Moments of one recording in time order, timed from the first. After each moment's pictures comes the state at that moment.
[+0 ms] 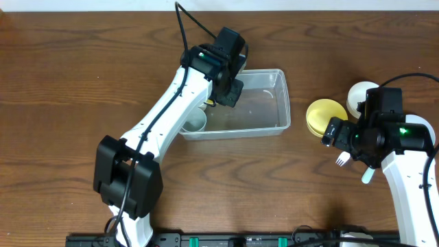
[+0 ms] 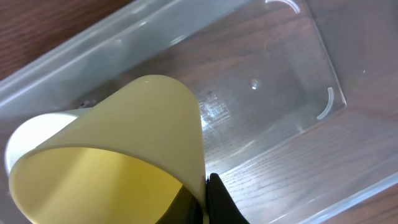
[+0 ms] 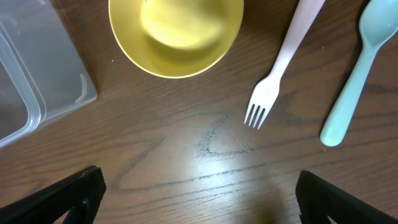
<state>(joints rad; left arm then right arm) -0.53 1.95 1.74 -1.07 0.06 -0.08 -0.07 1.22 1.02 -1.10 -0.05 0.39</state>
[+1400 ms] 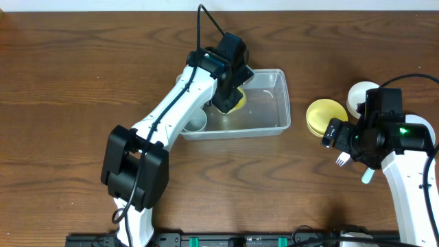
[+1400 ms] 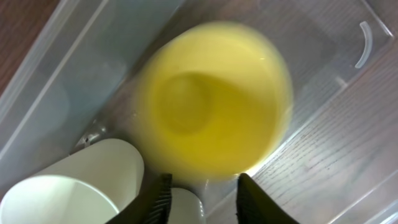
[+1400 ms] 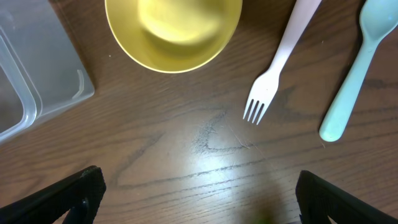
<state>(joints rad) -0.53 2.01 1.73 -1.06 0.05 0.28 -0.07 1.22 1.02 -1.12 -0.05 0.39</state>
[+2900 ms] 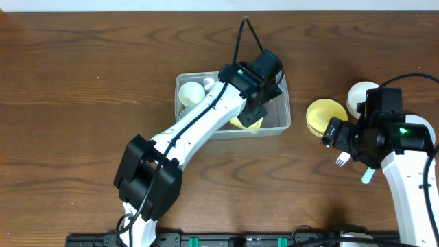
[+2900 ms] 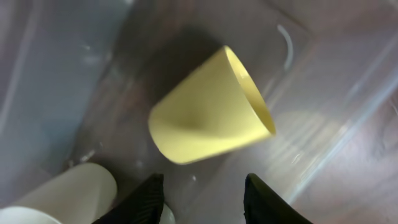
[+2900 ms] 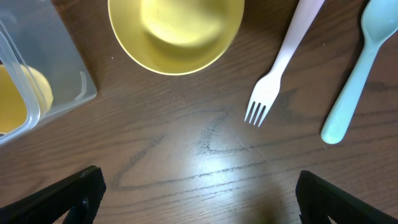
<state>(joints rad) -0.72 2.01 1.77 -1.08 -0.05 0.28 -0.07 1.22 1.02 -1.11 -0.05 0.39</state>
